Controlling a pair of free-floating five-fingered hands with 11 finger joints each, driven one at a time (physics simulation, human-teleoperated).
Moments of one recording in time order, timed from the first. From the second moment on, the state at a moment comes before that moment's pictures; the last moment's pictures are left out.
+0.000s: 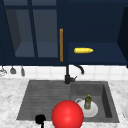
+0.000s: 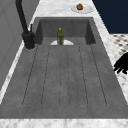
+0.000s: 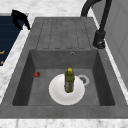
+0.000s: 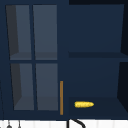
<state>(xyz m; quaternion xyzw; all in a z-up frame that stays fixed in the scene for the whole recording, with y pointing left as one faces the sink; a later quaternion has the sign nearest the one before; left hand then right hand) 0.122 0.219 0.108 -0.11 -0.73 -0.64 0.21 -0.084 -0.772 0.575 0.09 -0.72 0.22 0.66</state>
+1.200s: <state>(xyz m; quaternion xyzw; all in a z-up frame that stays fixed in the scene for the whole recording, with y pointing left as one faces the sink) 0.122 0.219 0.108 -0.11 -0.73 -0.64 0.21 -0.116 -0.765 0.502 0.09 -0.67 0.33 0.66</state>
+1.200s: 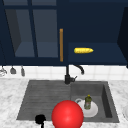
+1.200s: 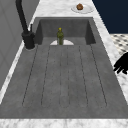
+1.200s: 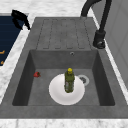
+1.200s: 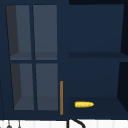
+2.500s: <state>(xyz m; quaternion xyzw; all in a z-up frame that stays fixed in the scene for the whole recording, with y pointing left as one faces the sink) 0.122 0.219 0.108 -0.11 -0.73 -0.64 0.21 -0.066 -0.584 0.325 0.06 -0.66 0.35 0.66</state>
